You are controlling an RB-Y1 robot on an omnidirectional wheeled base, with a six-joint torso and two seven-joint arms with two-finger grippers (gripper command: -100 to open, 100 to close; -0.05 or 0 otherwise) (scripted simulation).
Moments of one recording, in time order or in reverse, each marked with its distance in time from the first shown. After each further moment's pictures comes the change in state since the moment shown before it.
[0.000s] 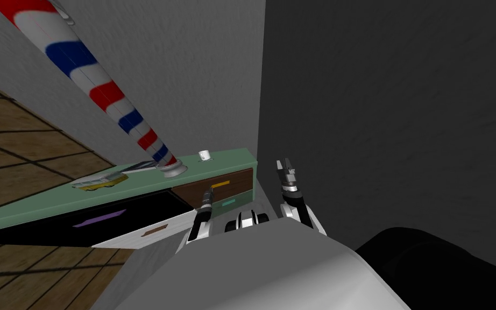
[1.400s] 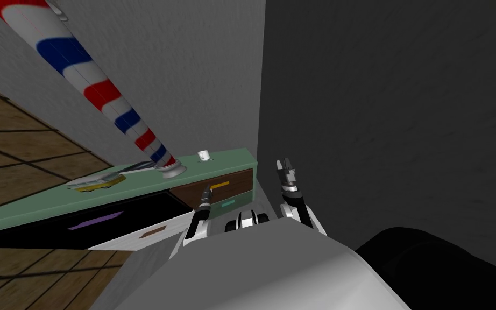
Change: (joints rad) left arm 0.005 0.022 0.004 -0.065 0.010 0.089 0.013; right arm 0.000 0.000 0.000 0.000 0.000 0.000 0.000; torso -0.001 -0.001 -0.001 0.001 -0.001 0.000
